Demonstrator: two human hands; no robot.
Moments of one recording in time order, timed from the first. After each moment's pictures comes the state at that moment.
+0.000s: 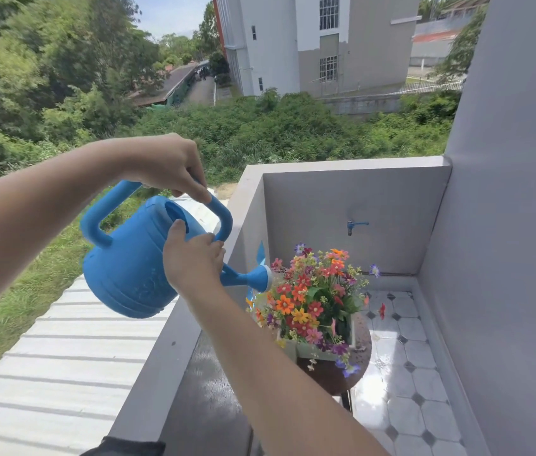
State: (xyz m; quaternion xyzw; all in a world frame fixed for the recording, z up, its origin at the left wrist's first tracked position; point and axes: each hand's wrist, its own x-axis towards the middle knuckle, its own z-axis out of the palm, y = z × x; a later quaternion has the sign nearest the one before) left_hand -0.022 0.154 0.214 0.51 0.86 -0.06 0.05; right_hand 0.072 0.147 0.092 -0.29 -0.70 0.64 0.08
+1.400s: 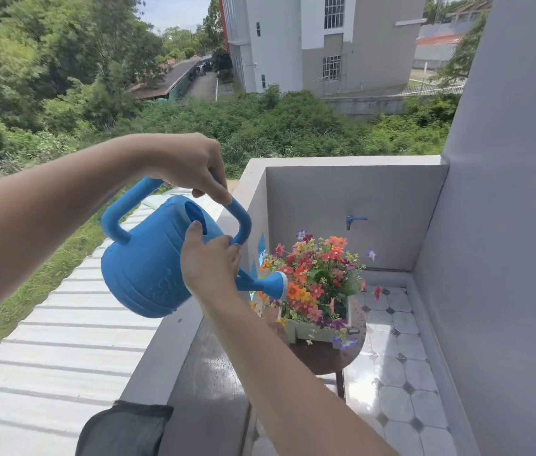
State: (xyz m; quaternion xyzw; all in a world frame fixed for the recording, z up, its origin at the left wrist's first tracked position) left_hand 0.009 0.133 0.203 0.52 0.85 -0.05 0.08; right_hand 0.111 0.119 0.085 -0.31 -0.69 0.65 0.08
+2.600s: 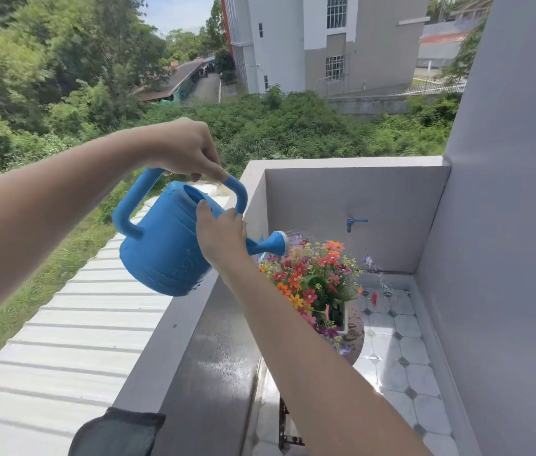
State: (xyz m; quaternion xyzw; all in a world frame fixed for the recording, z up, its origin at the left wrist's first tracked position) left_hand -0.005 0.144 0.209 0.49 0.87 -0.01 0.02; right_hand 0.088 0.160 0.089 -0.27 -0.74 0.60 0.13
